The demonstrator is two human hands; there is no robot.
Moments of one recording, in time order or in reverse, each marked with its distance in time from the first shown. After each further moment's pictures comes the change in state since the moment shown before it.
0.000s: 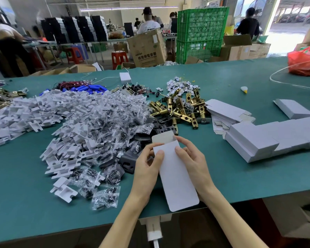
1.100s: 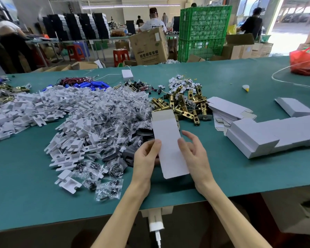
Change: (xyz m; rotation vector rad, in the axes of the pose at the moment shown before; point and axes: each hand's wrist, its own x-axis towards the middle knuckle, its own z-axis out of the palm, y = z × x) left_hand 0.004 0.006 -0.002 -0.167 0.098 -0.139; right_hand -0.003 0.001 0.008 -0.122 0.111 -0.042
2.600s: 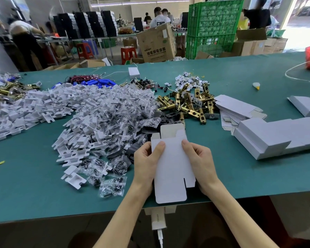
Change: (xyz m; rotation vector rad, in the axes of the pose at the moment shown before) left_hand -0.002 -0.004 -0.005 0.005 0.050 0.024; right_hand -0.002 -0.002 -0.002 0.098 -0.059 0.040
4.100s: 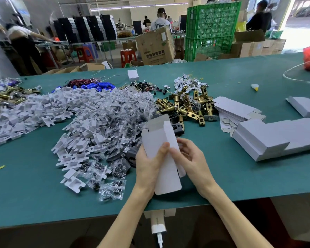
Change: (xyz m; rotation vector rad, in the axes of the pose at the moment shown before) left_hand -0.003 0.002 0.007 0.025 0.017 0.075; right_hand 0.002 0.002 0.003 -0.016 -0.126 -0.070
